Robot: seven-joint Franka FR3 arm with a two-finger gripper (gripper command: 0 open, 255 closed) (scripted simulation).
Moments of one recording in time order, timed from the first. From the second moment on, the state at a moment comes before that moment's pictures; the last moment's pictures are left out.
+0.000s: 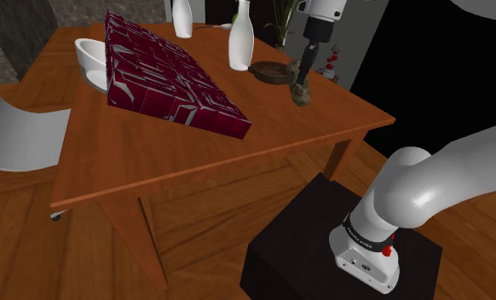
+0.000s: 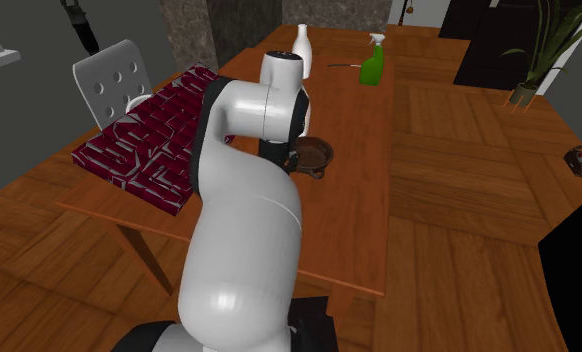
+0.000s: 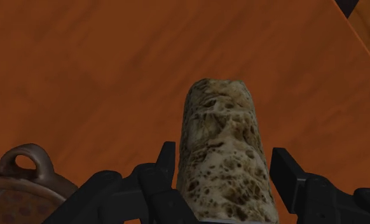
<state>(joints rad) 0.08 -0.54 -0.25 -2.13 0.00 1.60 -0.52</state>
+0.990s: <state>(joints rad) 0.09 -0.32 -0.32 -1.81 0.03 1.48 -0.60</state>
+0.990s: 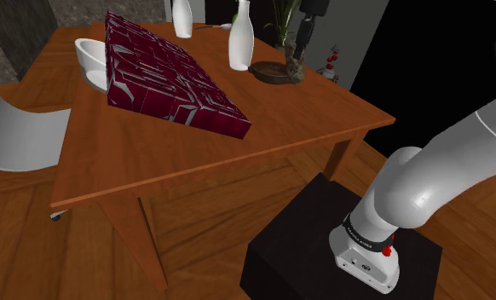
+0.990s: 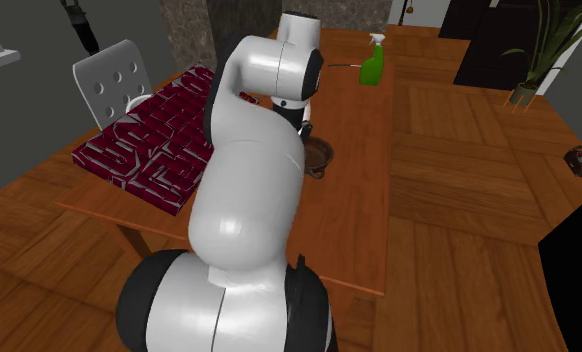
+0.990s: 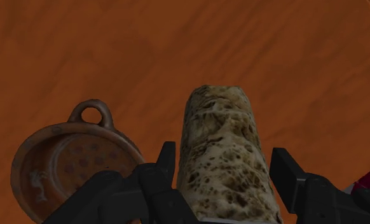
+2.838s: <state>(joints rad) -0.01 0.27 -0.45 -1.30 0.24 1.51 -0.83</state>
